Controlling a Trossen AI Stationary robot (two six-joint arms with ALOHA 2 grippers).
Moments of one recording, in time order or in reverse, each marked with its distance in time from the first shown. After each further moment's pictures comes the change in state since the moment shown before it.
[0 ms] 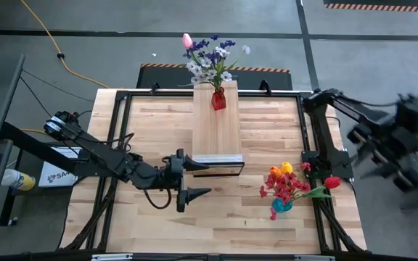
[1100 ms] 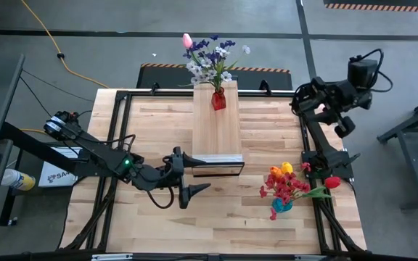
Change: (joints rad) left arm 0.000 0.000 0.000 -0.111 -0.092 -0.013; right arm -0.187 -0.519 0.000 -0.448 -0.003 -0.159
